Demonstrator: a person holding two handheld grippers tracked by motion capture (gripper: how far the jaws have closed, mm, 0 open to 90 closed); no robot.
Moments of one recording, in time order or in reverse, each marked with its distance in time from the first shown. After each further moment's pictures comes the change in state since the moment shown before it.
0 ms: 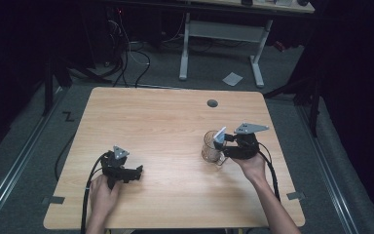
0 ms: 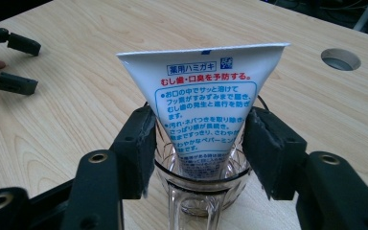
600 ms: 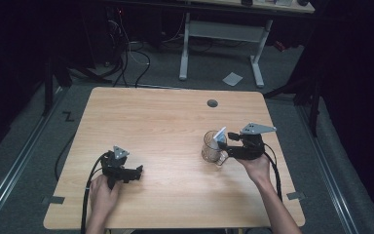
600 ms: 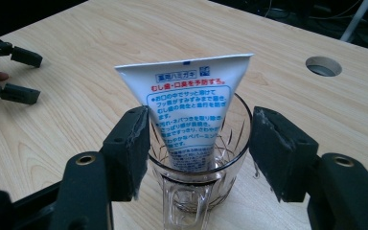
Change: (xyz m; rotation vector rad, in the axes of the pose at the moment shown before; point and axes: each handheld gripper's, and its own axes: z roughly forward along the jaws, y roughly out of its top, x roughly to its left) left arm 0.000 0.000 0.000 0.000 0.000 0.000; right arm -0.002 -0.001 -0.016 -0.040 -0.017 0.012
